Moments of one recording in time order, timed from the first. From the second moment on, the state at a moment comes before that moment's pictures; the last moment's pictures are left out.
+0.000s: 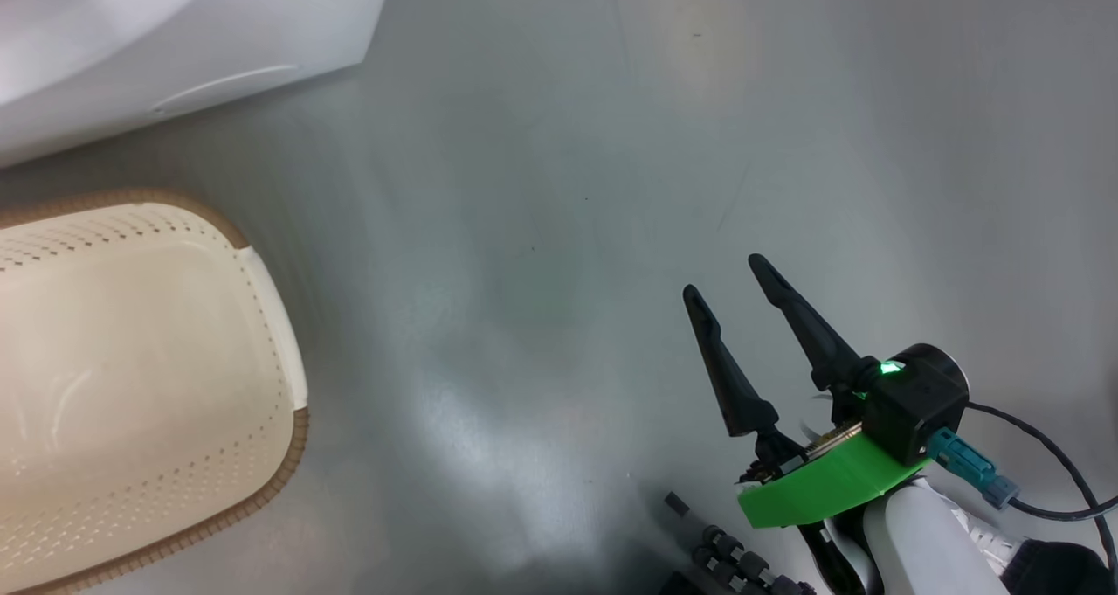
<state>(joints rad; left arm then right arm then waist) -1.61 0.44 -0.22 1.19 -0.18 0.12 -0.12 -0.24 -0.06 0.24 0.04 0.20 0.13 -0.26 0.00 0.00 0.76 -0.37</state>
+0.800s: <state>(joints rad) -1.58 0.33 -0.18 1.24 -0.28 0.18 -0.23 -0.25 -0.06 0.21 0.04 0.20 0.13 -0.26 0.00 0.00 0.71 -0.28</state>
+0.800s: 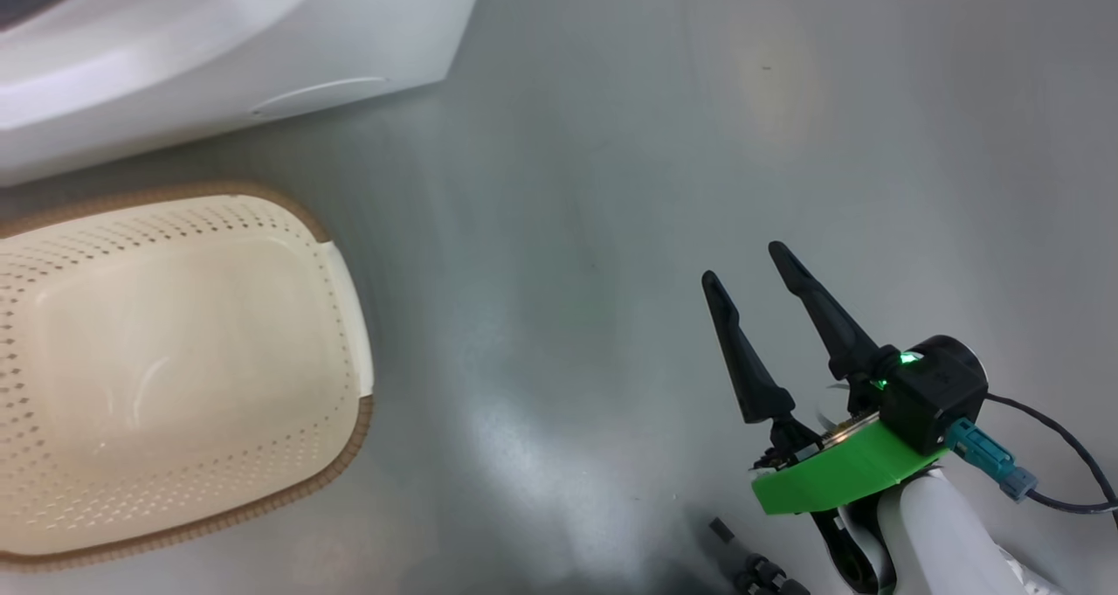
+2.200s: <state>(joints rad) -1.08 0.17 -0.16 0.90 -0.30 0.13 -0.26 -0.28 -0.10 0.10 0.07 0.20 0.13 -0.26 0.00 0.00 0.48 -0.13</state>
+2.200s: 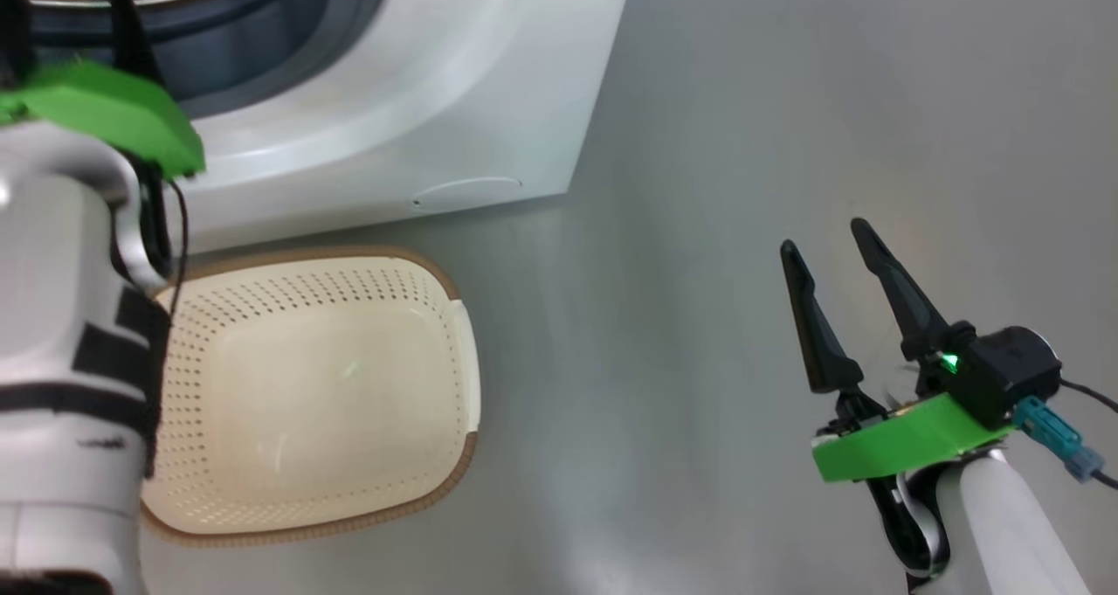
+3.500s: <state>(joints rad) -0.20 0.06 -0.02 0.36 -0.25 0.10 -0.26 -0.09 -0.11 0.06 0.09 0.20 0.13 -0.26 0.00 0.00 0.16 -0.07</state>
